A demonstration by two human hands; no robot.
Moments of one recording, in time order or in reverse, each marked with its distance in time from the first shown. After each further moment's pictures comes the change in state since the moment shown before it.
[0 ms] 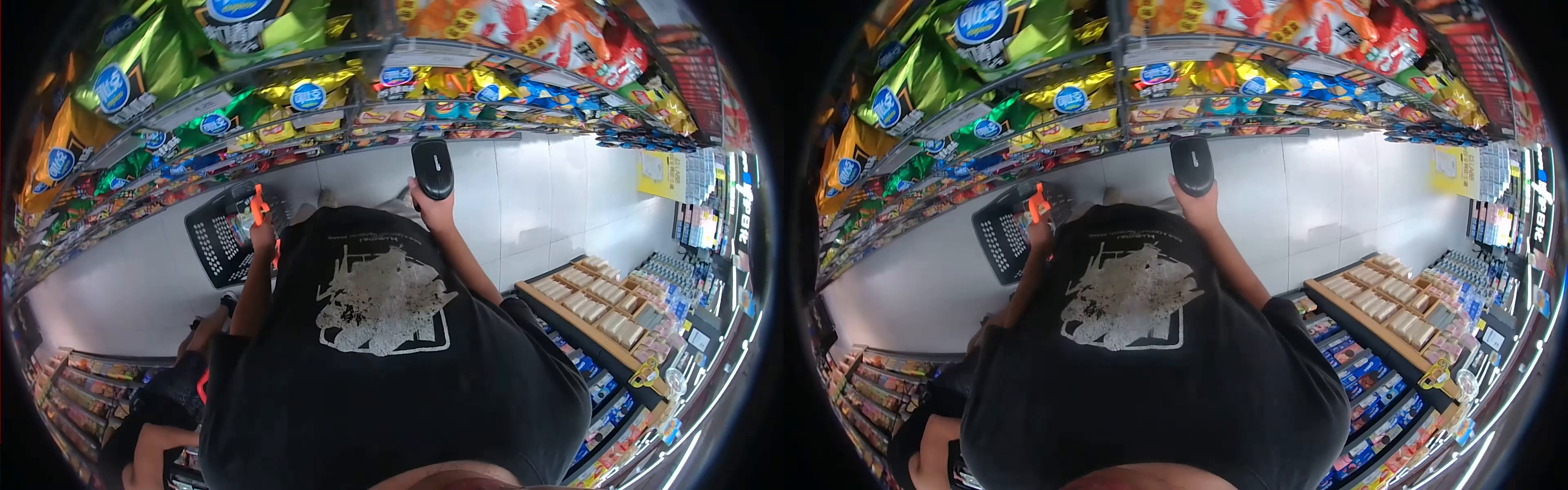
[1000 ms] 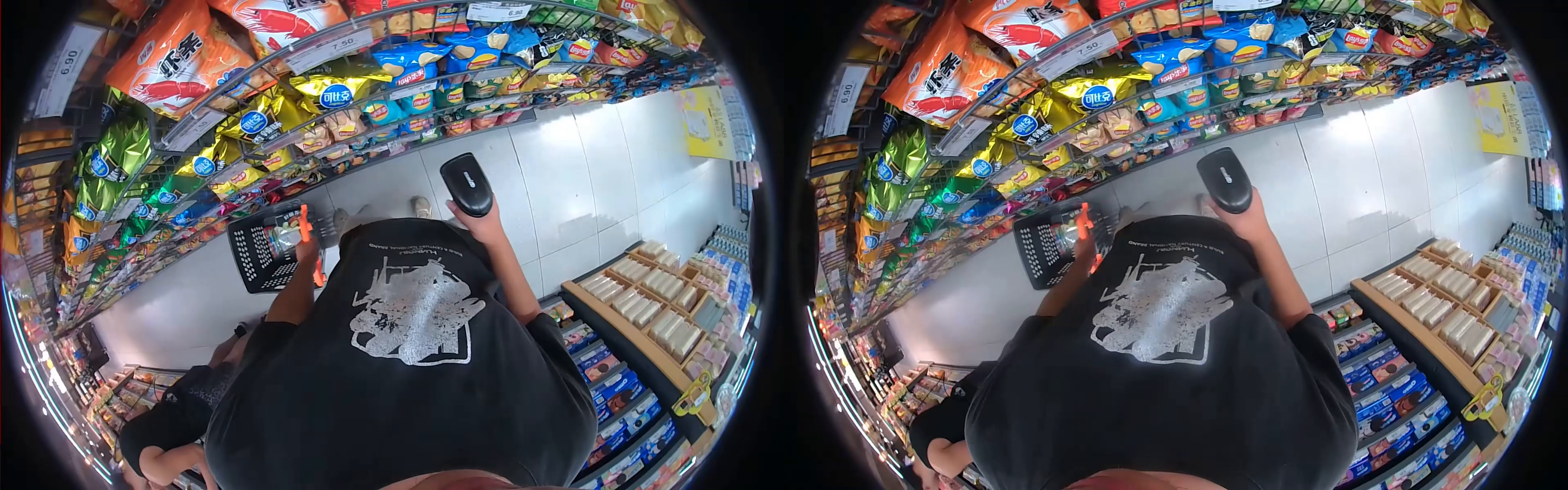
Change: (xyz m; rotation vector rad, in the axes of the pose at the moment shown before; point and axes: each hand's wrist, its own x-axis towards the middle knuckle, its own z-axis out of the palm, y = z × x) left_hand -0.017 -0.097 0.206 0.750 0.091 0.303; right_hand 0.020 0.017 -0.312 -0.005 -0.098 -0.080
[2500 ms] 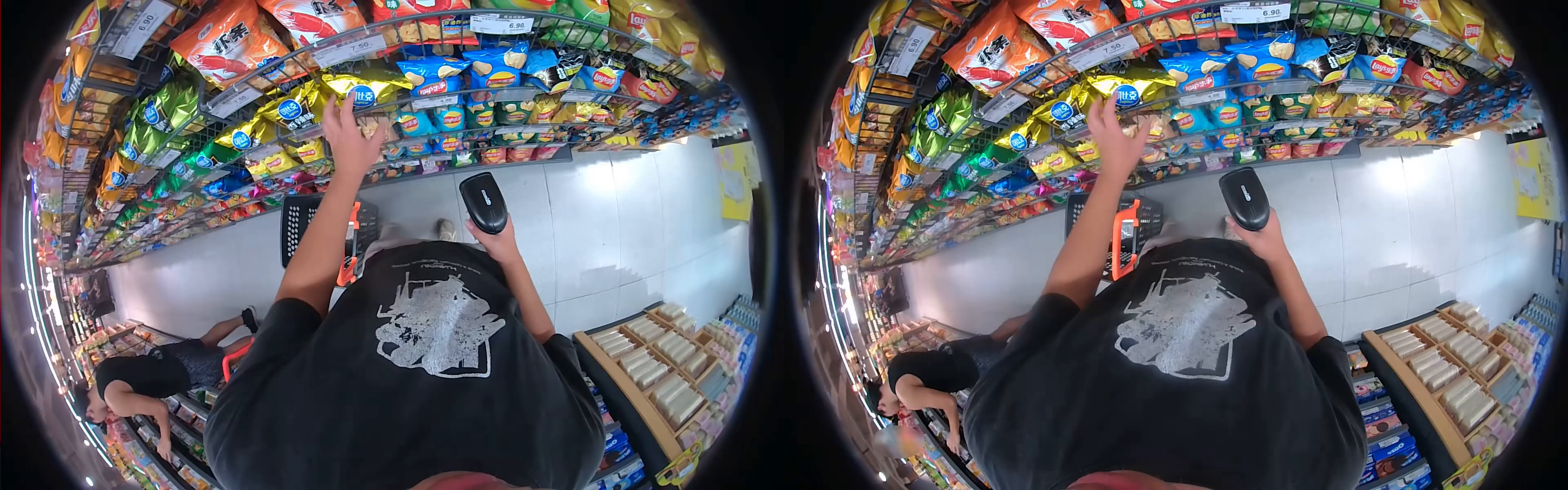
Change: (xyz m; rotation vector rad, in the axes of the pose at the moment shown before) left_hand -0.146 0.433 -0.127 -0.033 0.752 1.077; right_hand -0.011 0.030 -0.043 0.086 -0.143 -0.083
